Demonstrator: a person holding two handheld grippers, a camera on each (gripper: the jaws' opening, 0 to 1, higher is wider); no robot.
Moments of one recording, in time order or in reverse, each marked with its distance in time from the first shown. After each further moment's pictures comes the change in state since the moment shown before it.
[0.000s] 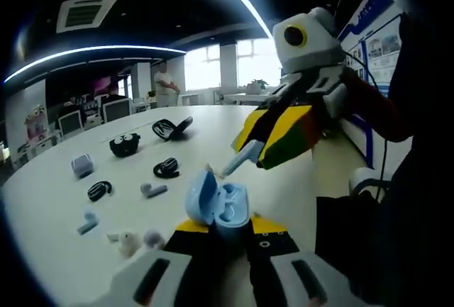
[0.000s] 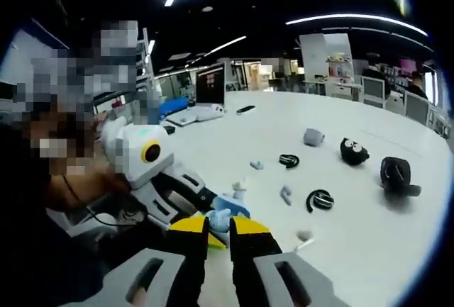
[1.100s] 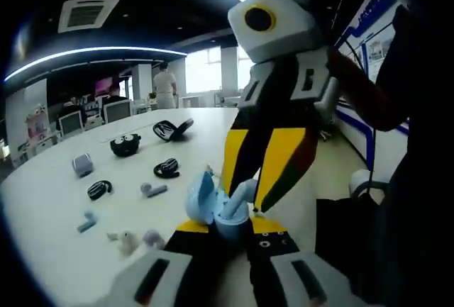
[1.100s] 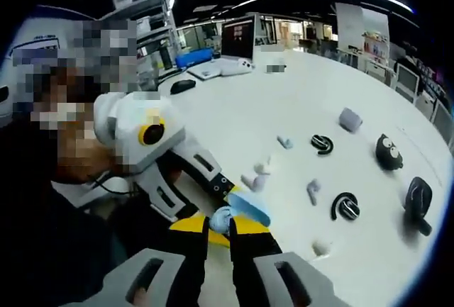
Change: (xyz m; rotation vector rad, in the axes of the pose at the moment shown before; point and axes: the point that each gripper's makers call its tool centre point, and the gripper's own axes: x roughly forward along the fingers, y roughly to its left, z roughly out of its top) left arm 0.000 0.000 -0.001 -0.011 -0.019 0.001; right arm 0.023 0.009 -0.014 -0.070 0.304 0.128
